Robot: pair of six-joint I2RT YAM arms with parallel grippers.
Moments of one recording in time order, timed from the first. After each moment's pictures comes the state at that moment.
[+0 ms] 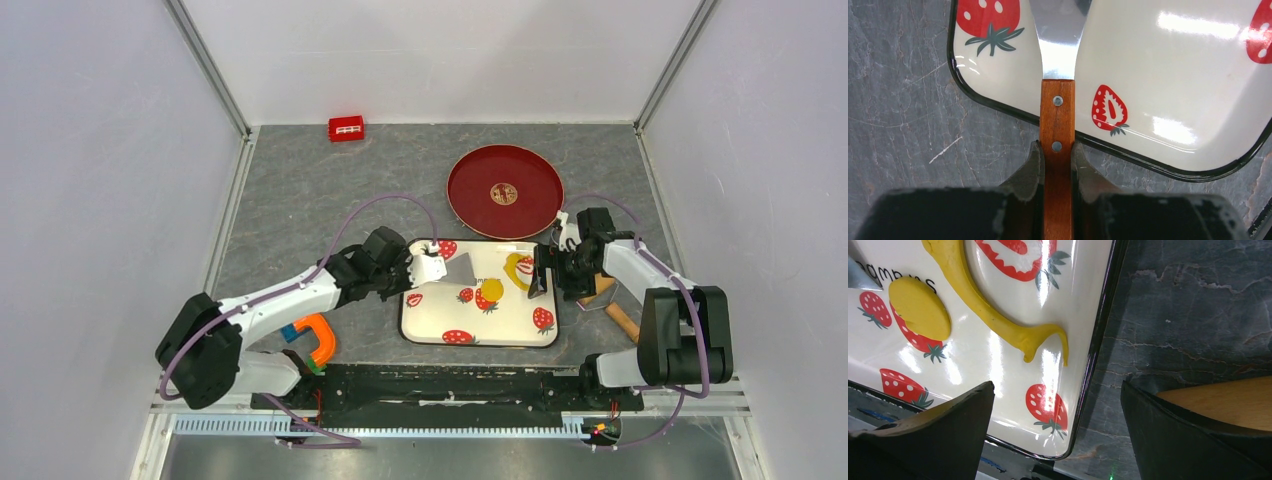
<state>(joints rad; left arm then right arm) -0.77 1.29 0.73 -0.33 0.09 0.61 0.02 1.40 0.72 -0.67 -0.35 0.03</state>
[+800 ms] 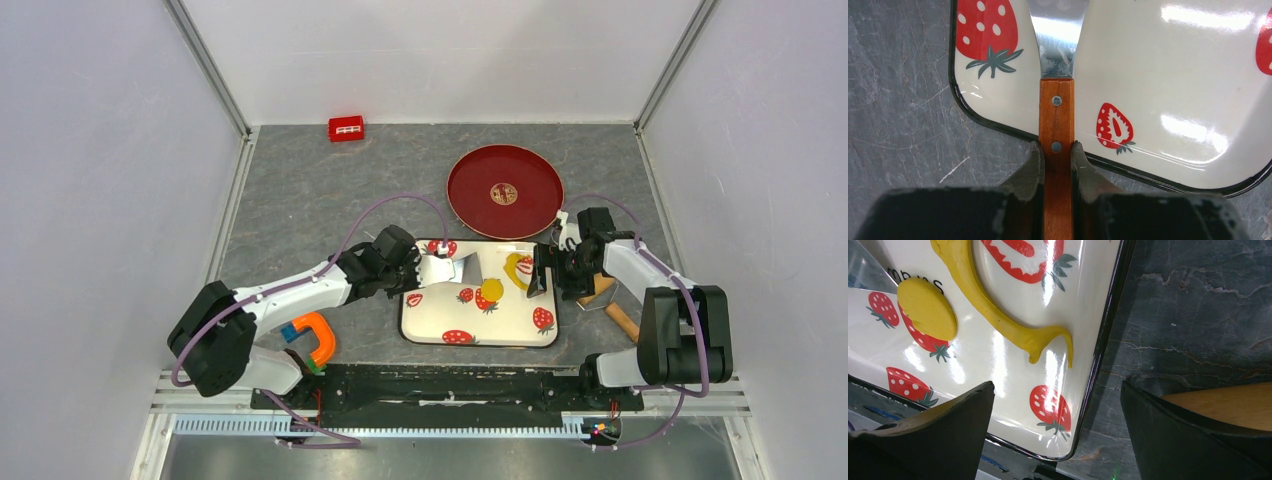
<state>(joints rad) -0.80 1.38 0.78 -0.30 0.09 0.65 0.01 1.40 0.72 -0.66 -0.37 0.03</state>
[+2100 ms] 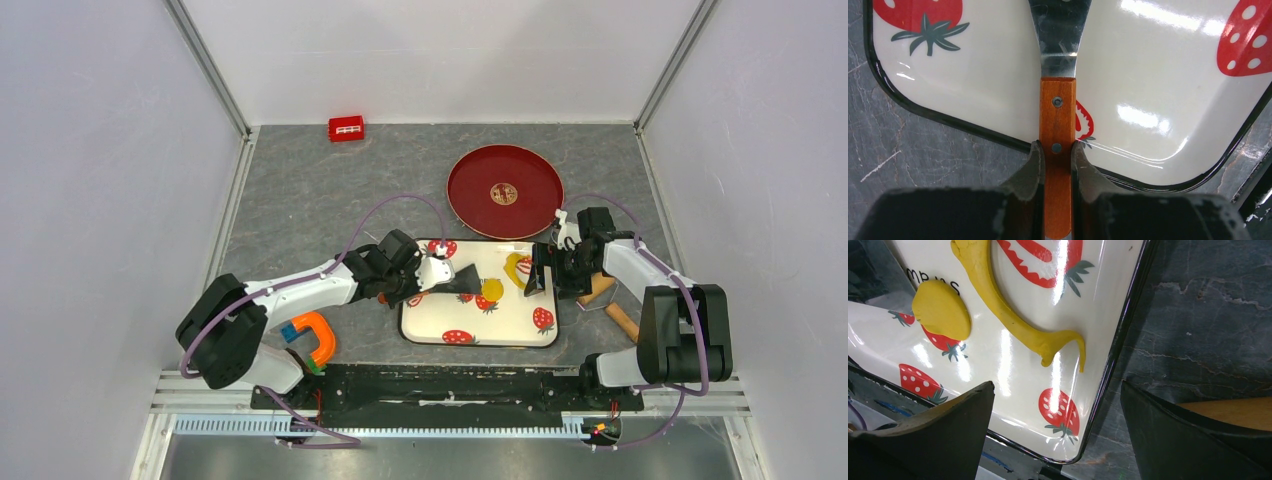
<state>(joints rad) -0.80 1.43 0.78 -0.37 0.14 0.51 0.01 1.41 0.72 -0.64 -0.41 0.03</state>
